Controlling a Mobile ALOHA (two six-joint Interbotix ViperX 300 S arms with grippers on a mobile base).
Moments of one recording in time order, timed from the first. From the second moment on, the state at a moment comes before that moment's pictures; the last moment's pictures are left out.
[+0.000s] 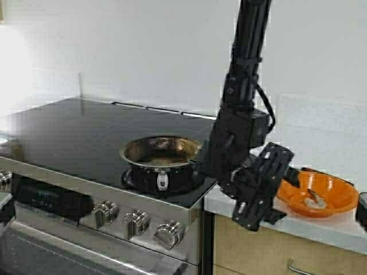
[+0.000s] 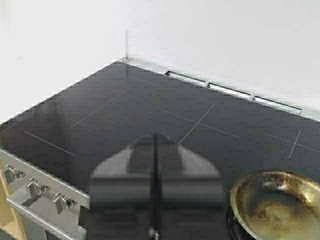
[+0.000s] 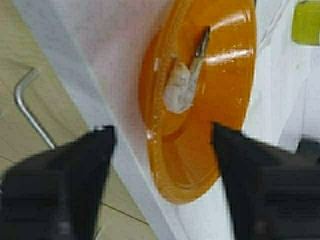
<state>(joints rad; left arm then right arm) -0.01 -1.10 1.29 0.02 -0.15 -0.06 0.91 0.82 0.61 -1.39 1.05 1.51</state>
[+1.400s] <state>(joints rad) -0.01 -1.10 1.29 0.02 -0.15 -0.07 1.04 0.45 0.37 -1.44 1.07 1.28</state>
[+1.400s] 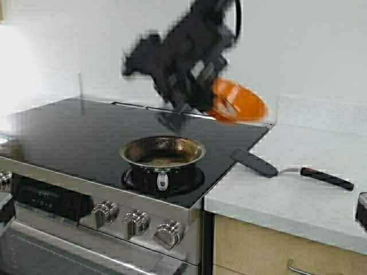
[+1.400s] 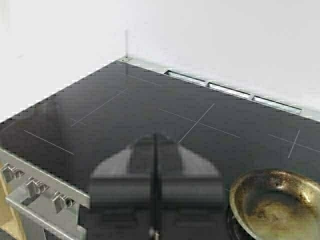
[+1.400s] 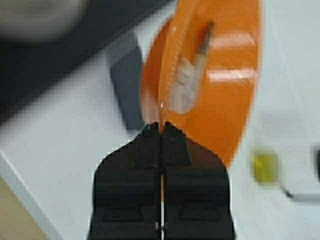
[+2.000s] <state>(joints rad) -0.01 -1.11 1.29 0.02 -0.15 -0.07 0.86 0.42 0.17 -1.29 0.46 1.32</state>
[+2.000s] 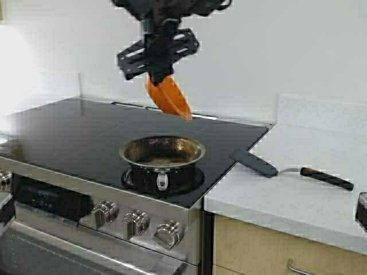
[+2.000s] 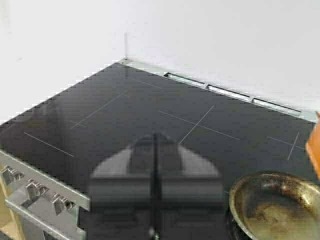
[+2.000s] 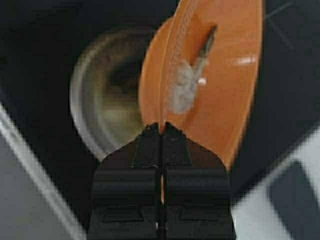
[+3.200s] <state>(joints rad) -0.01 -1.11 1.29 0.02 -0.15 -0.07 0.45 0.75 0.27 -0.53 -1.03 1.37</state>
